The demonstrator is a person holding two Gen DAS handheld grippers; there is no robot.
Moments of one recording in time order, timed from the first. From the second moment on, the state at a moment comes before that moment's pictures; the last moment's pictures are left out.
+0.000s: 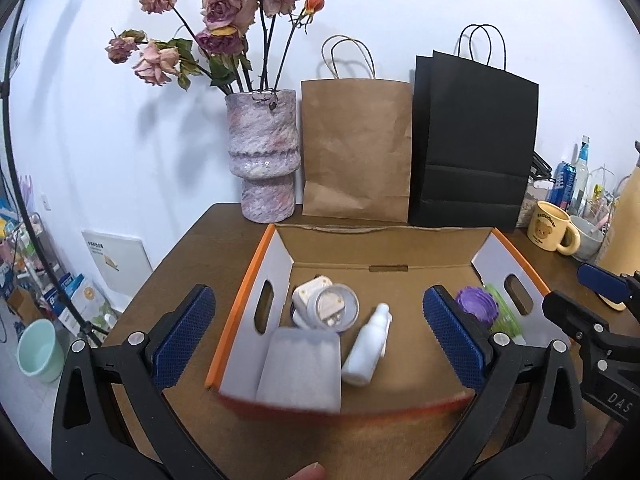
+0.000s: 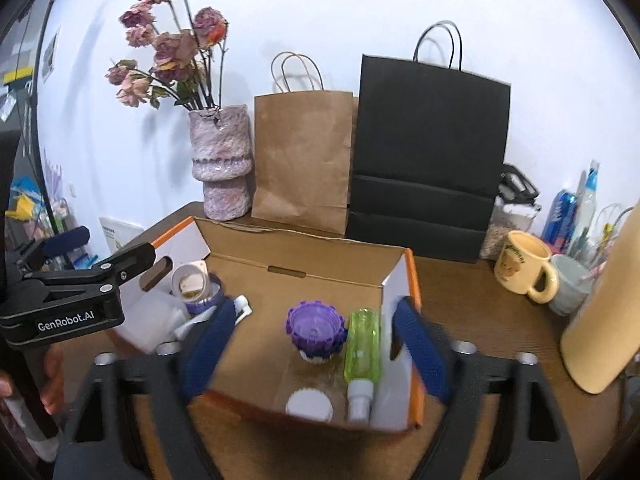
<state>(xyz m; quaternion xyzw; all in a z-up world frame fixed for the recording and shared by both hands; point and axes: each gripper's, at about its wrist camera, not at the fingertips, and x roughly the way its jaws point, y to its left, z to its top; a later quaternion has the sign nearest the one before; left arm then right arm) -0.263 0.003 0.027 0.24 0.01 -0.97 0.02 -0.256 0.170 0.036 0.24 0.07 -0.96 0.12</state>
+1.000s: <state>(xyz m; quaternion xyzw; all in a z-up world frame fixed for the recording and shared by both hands) -0.094 0.008 0.022 0.24 -0.01 -0.97 -0.01 -0.089 0.188 0.039 0.23 0.05 -0.97 0.12</state>
